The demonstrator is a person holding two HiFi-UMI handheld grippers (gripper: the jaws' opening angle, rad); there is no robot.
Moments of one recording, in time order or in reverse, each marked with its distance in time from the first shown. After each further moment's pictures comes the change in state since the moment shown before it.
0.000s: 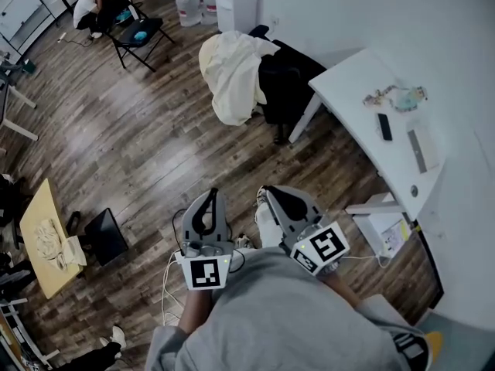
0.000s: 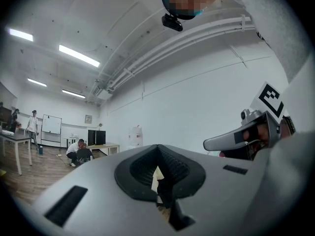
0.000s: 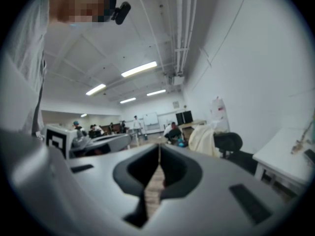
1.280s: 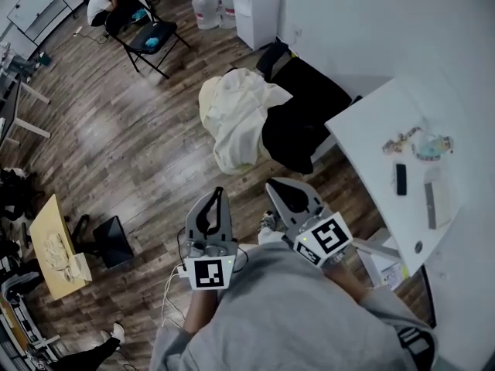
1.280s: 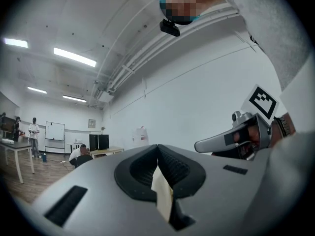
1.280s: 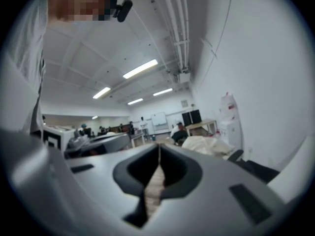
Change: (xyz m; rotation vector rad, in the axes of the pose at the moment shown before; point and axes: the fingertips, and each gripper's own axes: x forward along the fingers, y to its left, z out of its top) left arm 0.214 0.028 0.003 0.076 0.011 0.065; right arm 0.146 -0.174 0.062 0.003 0.011 0.149
